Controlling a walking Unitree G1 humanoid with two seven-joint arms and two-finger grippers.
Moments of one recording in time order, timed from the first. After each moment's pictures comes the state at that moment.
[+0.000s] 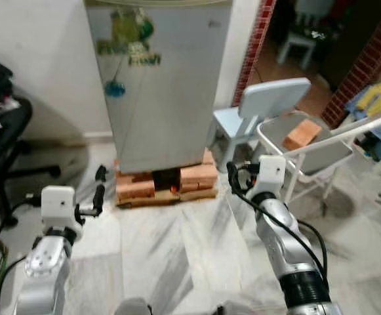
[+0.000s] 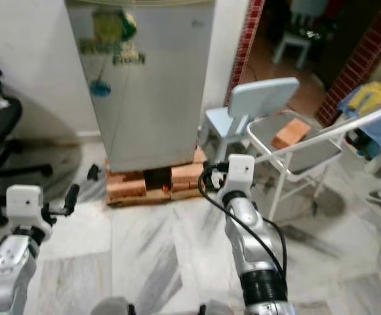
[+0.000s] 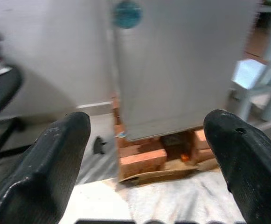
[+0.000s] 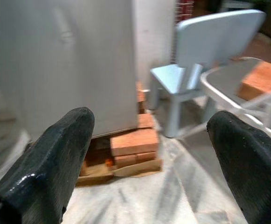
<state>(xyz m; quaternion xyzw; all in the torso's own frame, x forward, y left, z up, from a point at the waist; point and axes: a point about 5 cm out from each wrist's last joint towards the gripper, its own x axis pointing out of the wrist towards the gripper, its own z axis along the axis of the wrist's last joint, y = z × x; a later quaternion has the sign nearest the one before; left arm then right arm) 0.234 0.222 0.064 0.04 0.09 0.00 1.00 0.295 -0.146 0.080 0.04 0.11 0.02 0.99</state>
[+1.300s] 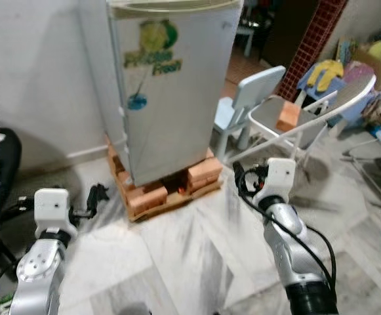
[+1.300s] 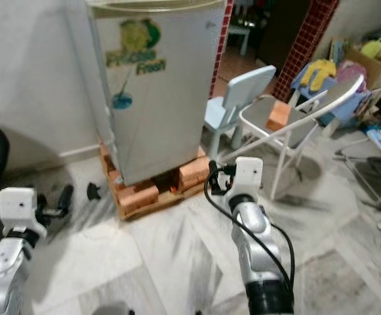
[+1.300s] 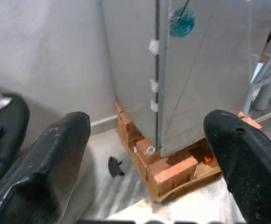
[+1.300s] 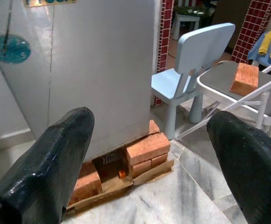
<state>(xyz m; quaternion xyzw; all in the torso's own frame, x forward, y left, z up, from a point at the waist) 0.229 0.227 0.064 0.05 0.07 0.00 1.00 0.284 -0.158 0.085 0.03 0.08 0.01 1.00</state>
